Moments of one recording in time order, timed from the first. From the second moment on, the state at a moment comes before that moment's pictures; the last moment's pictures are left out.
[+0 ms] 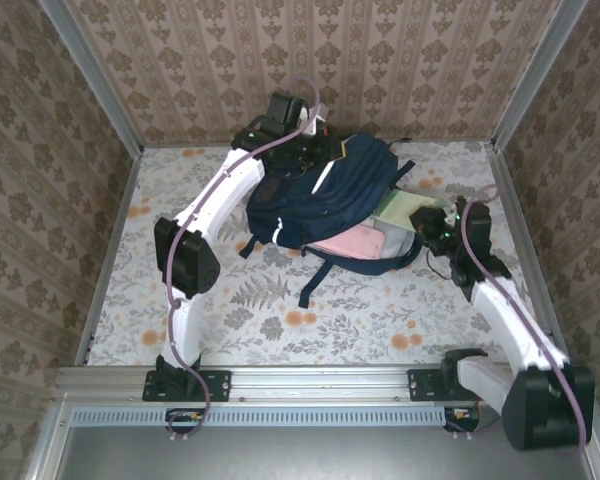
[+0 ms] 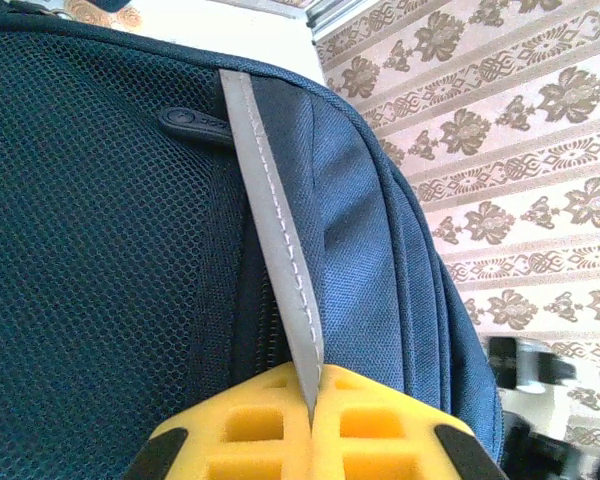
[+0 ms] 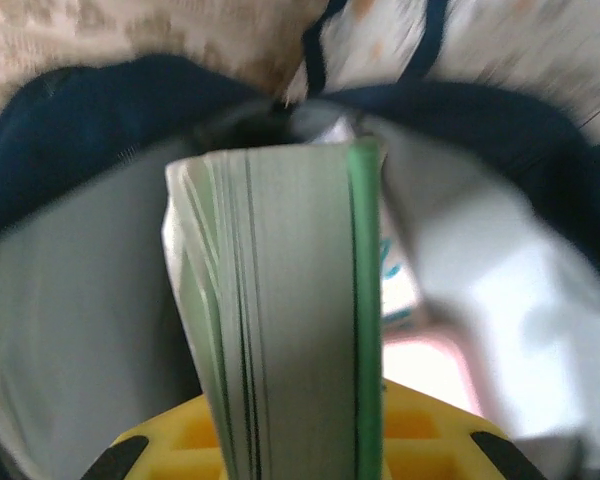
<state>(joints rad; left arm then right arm) -0.59 2.11 2.19 -0.67 0.59 -0.68 0.03 1.07 0.64 -0.02 -0.34 1.04</state>
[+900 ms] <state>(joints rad) -0.48 1.96 1.94 -0.50 0.67 -0.80 0.34 1.89 1.05 0.45 -0.26 1.17</state>
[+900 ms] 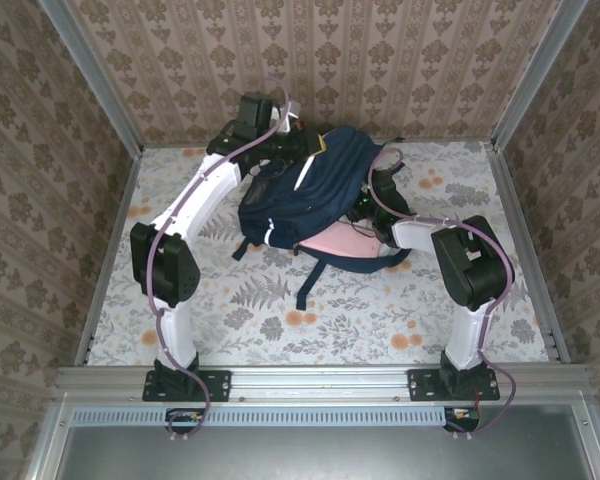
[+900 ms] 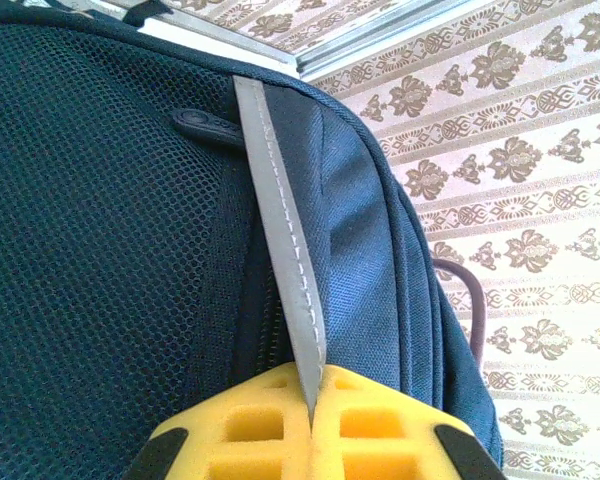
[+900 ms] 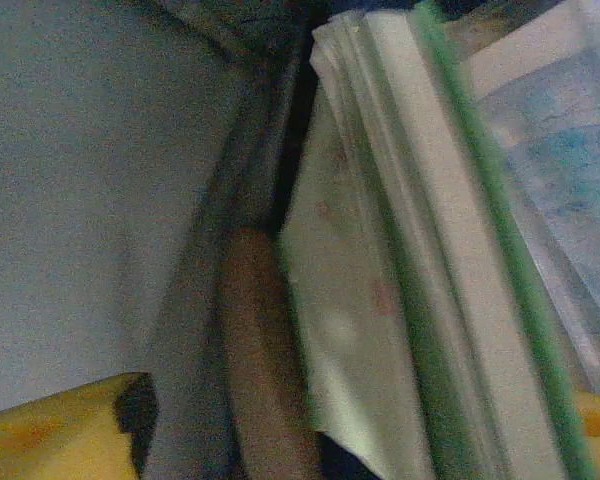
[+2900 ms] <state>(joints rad) -0.50 1.66 1.39 -0.78 0.55 -0.30 0.58 1.22 0.58 -0.06 -0.21 0.71</state>
